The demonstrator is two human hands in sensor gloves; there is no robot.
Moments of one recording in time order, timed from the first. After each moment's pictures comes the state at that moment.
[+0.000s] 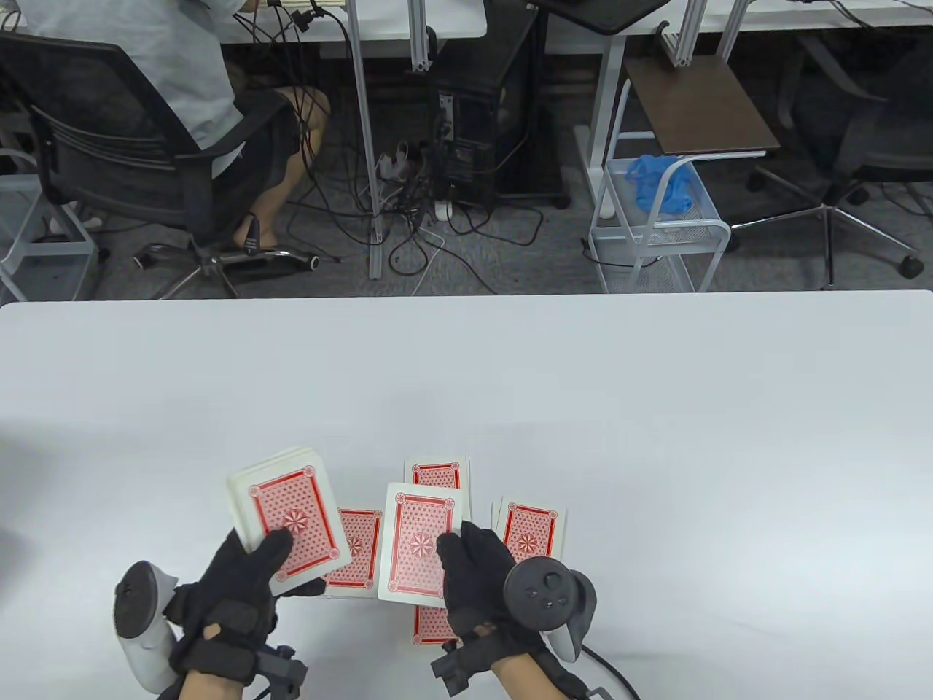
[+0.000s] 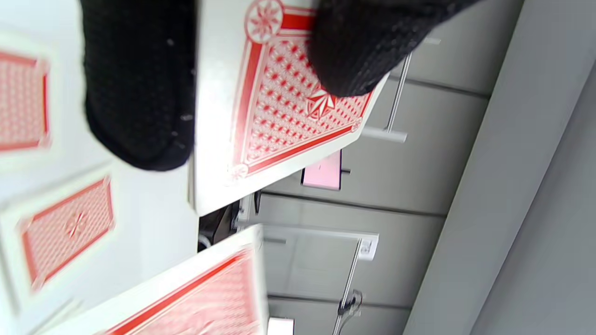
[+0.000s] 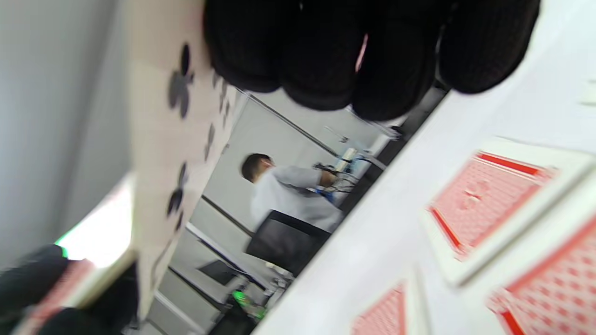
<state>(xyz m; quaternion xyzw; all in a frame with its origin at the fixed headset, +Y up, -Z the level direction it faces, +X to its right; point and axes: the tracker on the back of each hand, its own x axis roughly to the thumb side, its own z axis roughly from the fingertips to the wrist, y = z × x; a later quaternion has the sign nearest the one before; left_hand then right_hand) -0.306 -0.708 -0.206 0.02 0.00 0.76 0.65 0.022 -0.727 -0.232 0.10 -0.06 0.87 0.49</state>
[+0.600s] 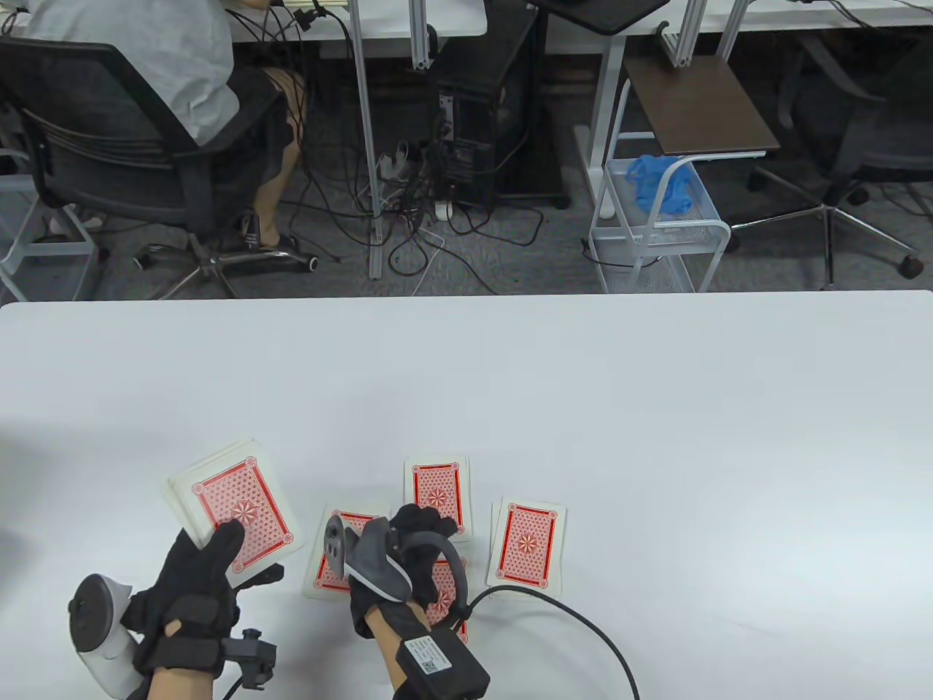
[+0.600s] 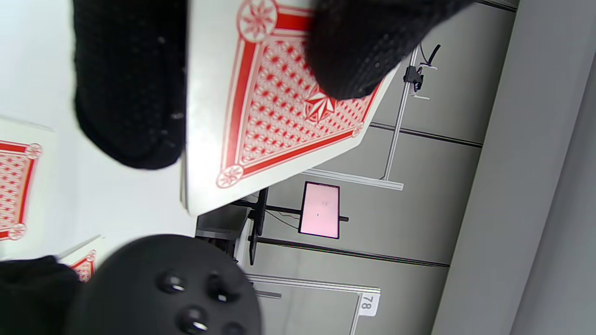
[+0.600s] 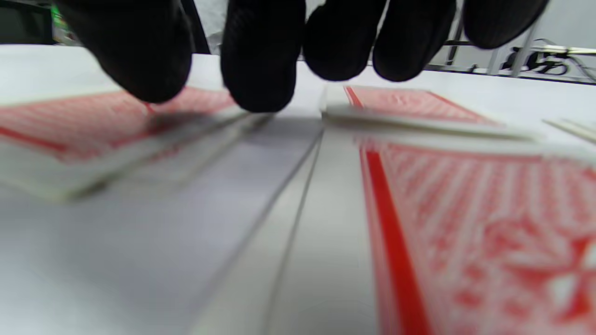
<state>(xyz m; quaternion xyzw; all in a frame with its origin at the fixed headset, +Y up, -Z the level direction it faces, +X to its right) -0.328 -0.718 -0.205 0.04 0.06 0.76 0.65 -0.109 -0.750 -0.278 0.08 0.08 0.99 0.00</state>
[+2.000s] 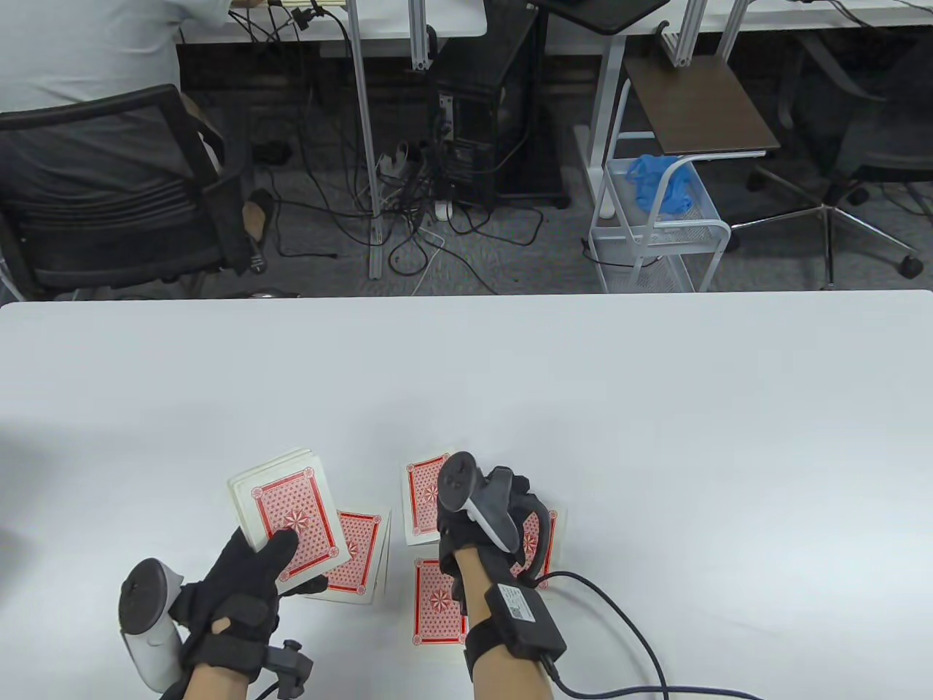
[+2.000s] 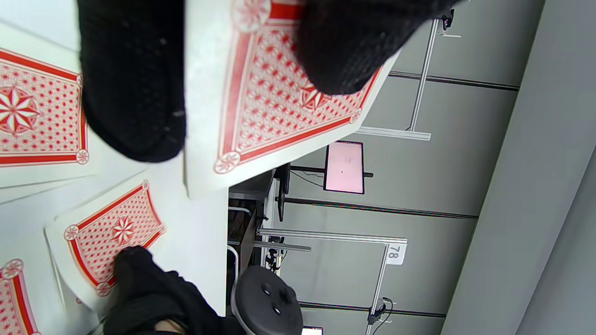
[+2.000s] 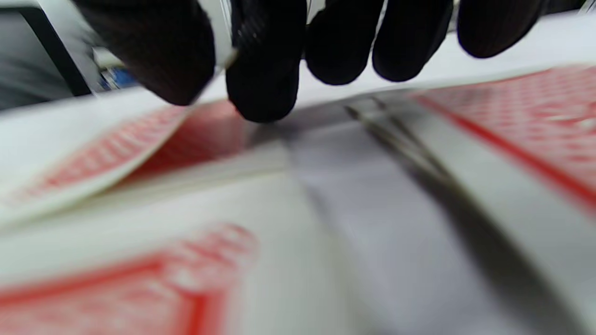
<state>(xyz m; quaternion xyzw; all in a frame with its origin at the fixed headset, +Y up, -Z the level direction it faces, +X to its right) -0.291 -0.718 -0.210 -0.02 0.02 0.73 0.68 -0.001 -0.765 -0.334 -0.09 0.08 0.99 0.06</state>
